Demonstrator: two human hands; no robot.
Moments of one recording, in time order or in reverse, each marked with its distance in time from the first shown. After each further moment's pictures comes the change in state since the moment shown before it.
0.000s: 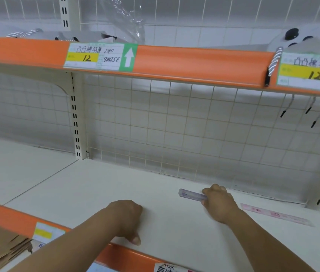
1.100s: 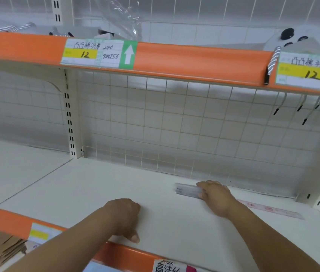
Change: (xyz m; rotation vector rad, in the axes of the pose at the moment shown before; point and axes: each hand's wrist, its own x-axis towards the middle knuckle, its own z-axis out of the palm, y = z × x) left_hand -0.004 0.000 -0.002 0.005 0.005 0.044; right_hand -0.001 0.004 -0.012 0.105 0.007 -0.061
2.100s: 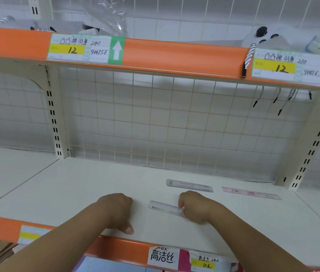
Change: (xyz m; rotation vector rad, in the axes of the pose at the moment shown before) left_hand 0.001 -0.003 0.003 0.000 0.022 0.028; right_hand -0.045 -0.056 -0.001 -0.041 -0.357 0.010
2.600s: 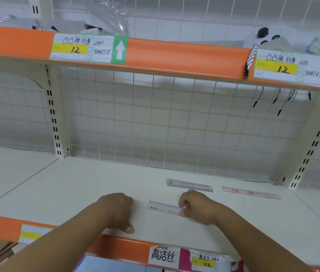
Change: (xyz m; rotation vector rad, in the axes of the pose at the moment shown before) left_hand 0.000 -0.001 0.001 -0.001 0.002 0.005; right_hand -0.008 0.011 0.005 0.200 0.085 -0.091
